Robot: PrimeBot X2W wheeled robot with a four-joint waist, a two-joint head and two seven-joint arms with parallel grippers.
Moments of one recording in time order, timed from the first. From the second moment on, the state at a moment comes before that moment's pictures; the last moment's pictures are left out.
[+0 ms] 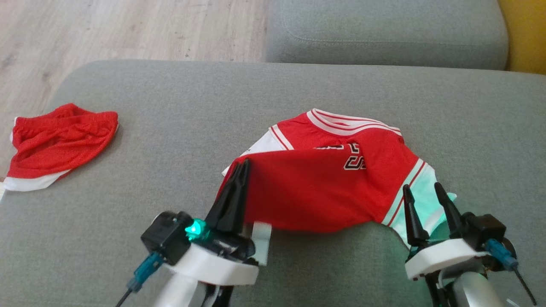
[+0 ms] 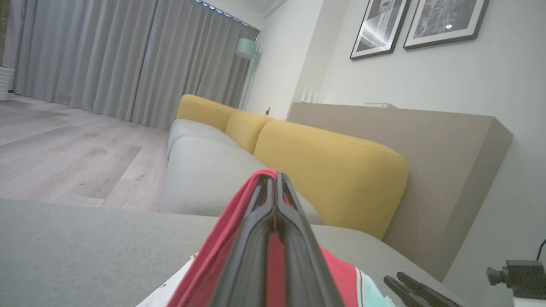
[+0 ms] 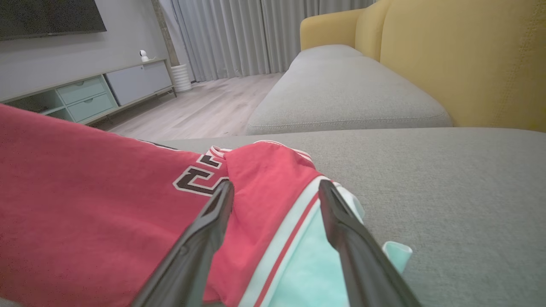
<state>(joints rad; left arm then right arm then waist) -0.15 0.07 -0.49 0.09 -0.46 -0.13 -0.26 -0.09 -0.06 0.06 0.44 0.16 0.12 -0.26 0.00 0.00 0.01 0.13</state>
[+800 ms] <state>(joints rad) -0.31 0.05 -0.16 0.46 -0.37 -0.13 -0.26 -0.13 -0.07 0.09 0.45 0.16 0.12 -0.26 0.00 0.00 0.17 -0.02</state>
